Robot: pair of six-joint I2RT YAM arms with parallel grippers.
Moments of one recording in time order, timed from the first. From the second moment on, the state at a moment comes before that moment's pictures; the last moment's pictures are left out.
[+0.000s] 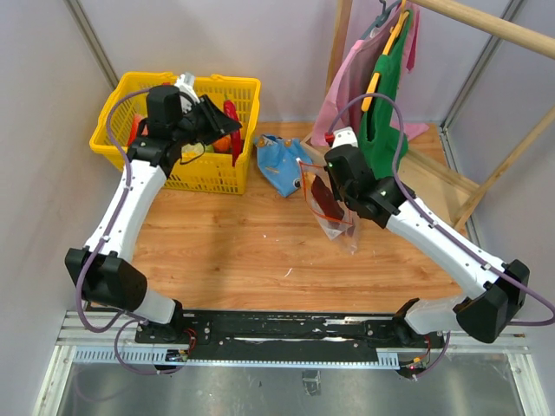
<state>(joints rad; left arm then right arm) -0.16 1.49 1.58 -0.43 0.37 -0.66 0.73 1.33 1.33 -0.69 0.54 0.17</state>
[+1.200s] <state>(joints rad) -0.63 1.14 0.99 0.07 0.03 -1.19 0.81 1.32 1.22 -0.56 0.47 0.41</state>
